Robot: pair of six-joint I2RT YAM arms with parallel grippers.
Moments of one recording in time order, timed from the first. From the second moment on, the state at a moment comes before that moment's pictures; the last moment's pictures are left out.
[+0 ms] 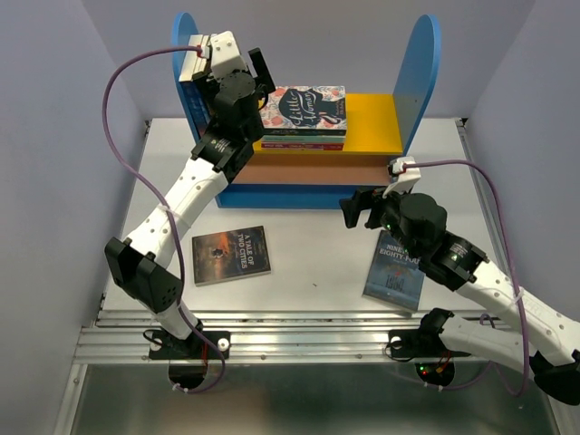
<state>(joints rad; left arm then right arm) -0.56 1.61 1.77 -0.02 -0.81 -0.20 0.80 0.88 0.91 -0.23 0.40 0.31</state>
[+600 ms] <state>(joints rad) -0.55 1.68 1.80 -0.11 -0.84 -0.27 0.80 0.88 0.91 -0.23 0.40 0.31</state>
